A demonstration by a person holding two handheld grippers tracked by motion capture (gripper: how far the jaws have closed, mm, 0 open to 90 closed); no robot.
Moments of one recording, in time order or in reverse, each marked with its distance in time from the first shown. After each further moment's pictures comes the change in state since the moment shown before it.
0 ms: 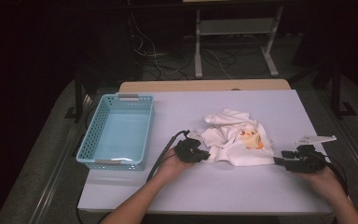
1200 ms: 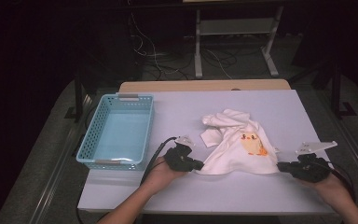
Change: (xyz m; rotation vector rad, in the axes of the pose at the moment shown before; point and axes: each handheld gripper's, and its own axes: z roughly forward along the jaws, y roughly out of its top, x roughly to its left) left arm -0.021 -0.021 -0.041 0.030 -0.105 -0.069; right arm 0.022 -0.008 -0.022 0.060 0.064 -0.138
